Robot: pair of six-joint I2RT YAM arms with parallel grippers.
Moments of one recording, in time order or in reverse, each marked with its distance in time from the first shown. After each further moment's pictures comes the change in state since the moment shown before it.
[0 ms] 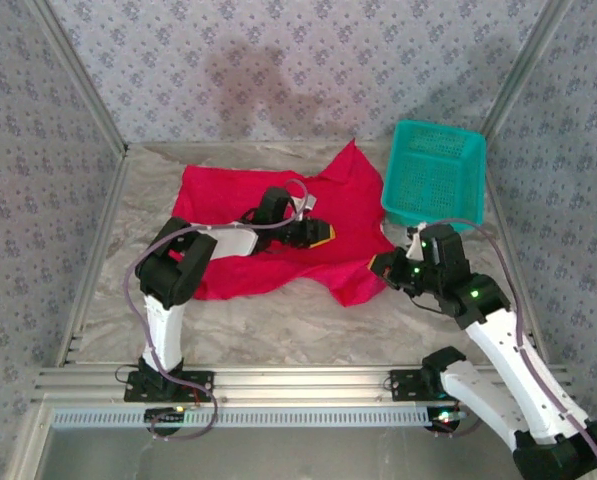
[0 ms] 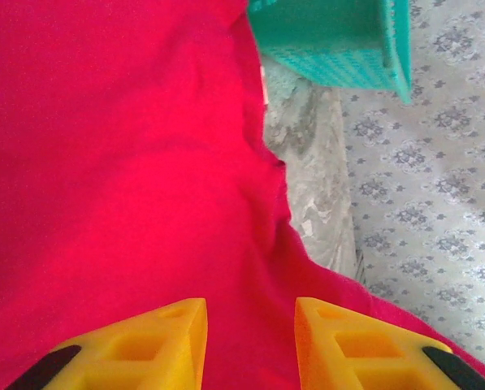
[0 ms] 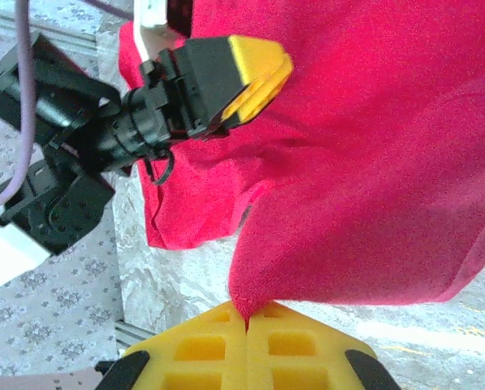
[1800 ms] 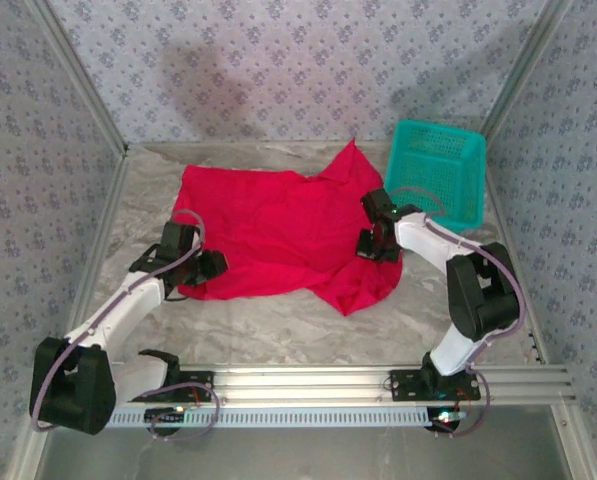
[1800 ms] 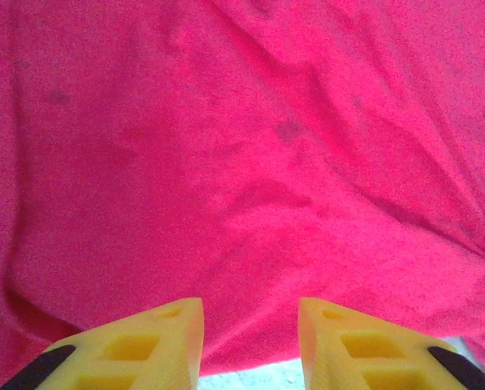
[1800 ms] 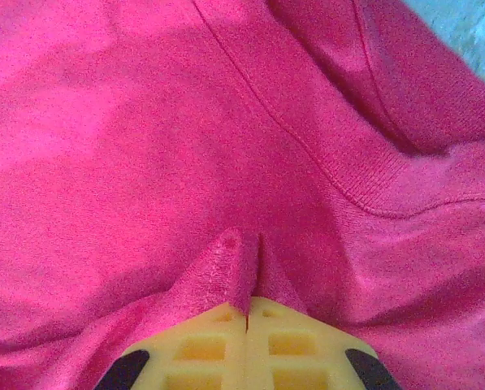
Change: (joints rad) left arm 0.390 -0.893 -0.523 -0.762 -0.542 0.283; right arm 0.006 0.882 0.321 -0.014 0.375 -0.330
